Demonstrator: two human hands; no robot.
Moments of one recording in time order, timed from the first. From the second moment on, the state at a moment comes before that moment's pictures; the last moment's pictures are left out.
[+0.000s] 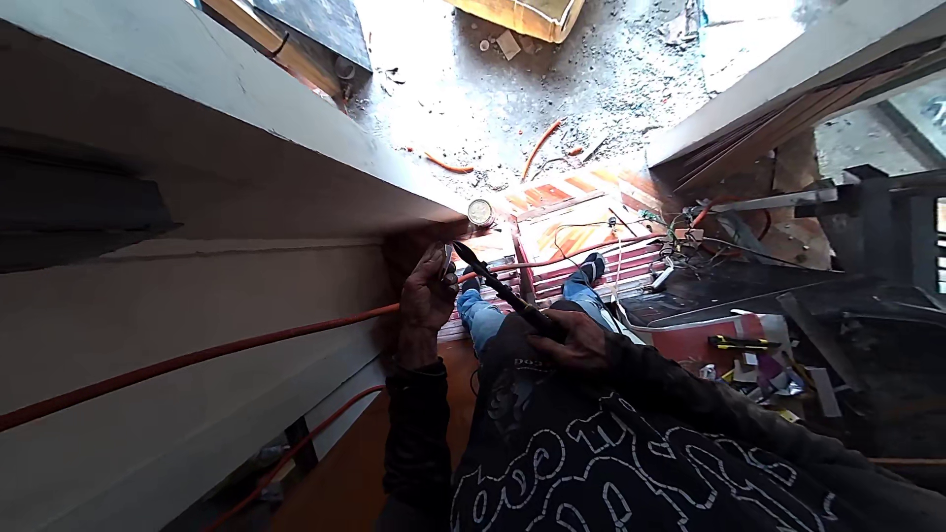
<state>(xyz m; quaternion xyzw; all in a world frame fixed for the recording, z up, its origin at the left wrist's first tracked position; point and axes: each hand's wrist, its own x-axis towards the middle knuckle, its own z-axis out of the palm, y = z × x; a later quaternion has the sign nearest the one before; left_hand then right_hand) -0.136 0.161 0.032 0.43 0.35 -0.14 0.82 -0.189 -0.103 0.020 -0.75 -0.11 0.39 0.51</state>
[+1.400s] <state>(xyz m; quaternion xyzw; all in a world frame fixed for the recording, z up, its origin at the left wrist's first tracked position) -0.146 0.160 0.043 0.45 0.36 -0.16 0.80 -0.196 -0.094 0.023 -0.79 -0.12 0.35 0.49</state>
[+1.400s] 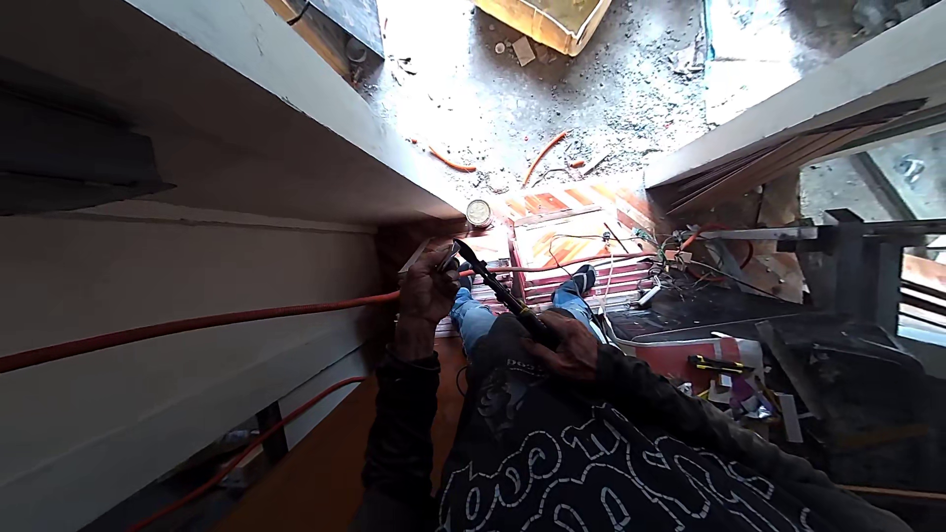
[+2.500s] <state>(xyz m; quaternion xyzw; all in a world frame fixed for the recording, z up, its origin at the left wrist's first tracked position) -0.143 0.160 0.037 0.41 0.37 -0.21 0.81 -0.191 -0.106 0.025 -0.84 -0.13 0.37 0.38</state>
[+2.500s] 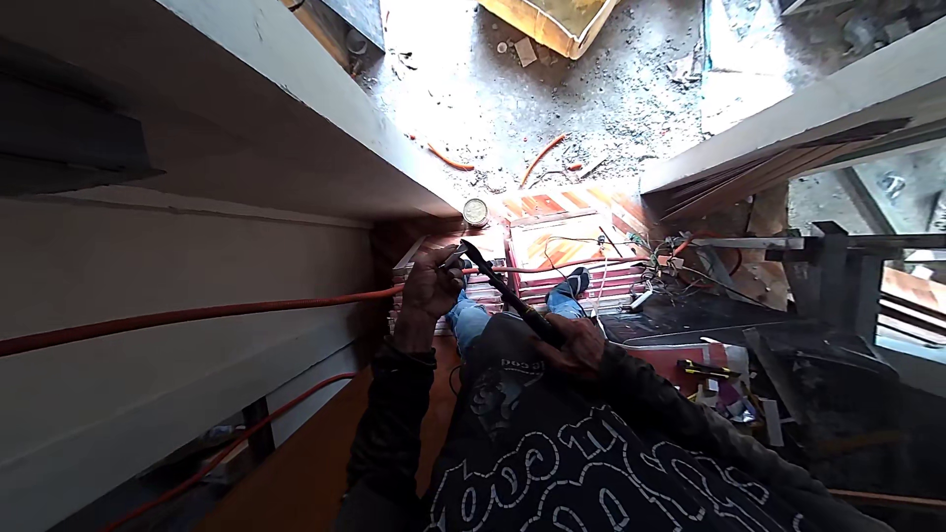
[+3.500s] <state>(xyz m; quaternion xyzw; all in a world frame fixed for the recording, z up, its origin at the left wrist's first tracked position) -0.058 0.018 -0.015 0.70 0.16 -0.33 0.61 -0.254 -0.310 -0.190 -0.53 0.67 0.04 0.52</state>
